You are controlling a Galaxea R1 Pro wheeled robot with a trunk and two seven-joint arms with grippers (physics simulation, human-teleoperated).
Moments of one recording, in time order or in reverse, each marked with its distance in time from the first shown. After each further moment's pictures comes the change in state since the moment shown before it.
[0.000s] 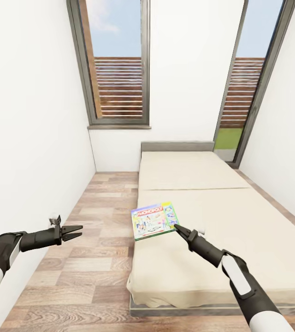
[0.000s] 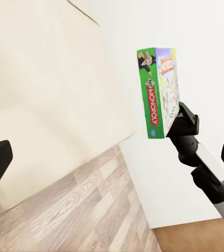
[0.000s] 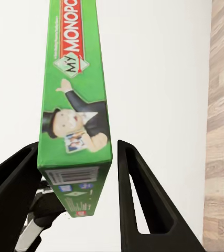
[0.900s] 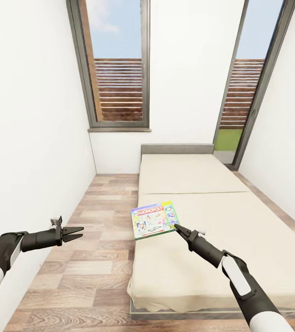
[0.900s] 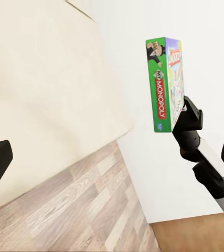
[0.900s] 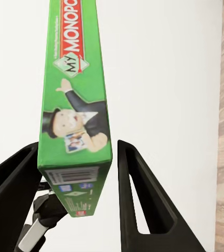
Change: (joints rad) left arm 0.000 0.001 -0.025 0.000 -0.002 0.000 0.000; right arm 0.001 0.000 -0.001 0.010 0.000 -0.010 0.030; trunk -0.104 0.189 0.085
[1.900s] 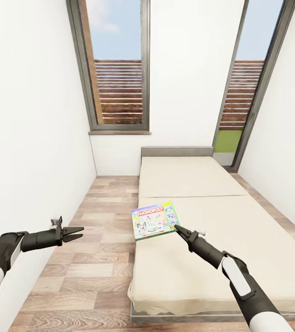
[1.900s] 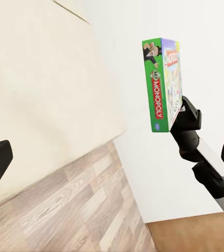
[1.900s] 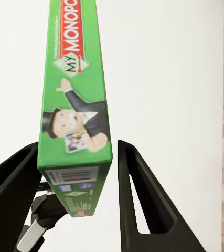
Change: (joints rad) left arm 0.000 -0.001 -0.003 0.000 0.000 0.000 0.000; right arm 0.000 -0.001 -0.001 0.013 0.000 -0.003 0.001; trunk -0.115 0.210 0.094
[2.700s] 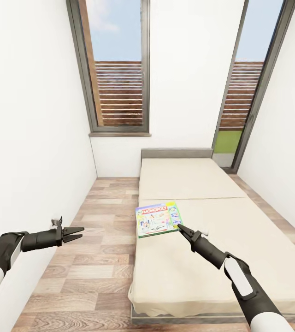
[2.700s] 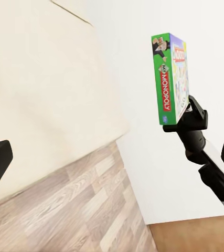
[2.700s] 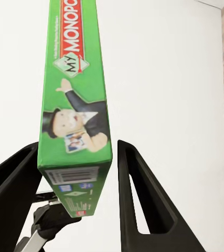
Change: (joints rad) left arm 0.000 0.000 0.001 0.000 0.001 0.002 0.030; right arm 0.000 0.002 -0.043 0.015 0.000 -0.002 -0.001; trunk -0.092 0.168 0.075
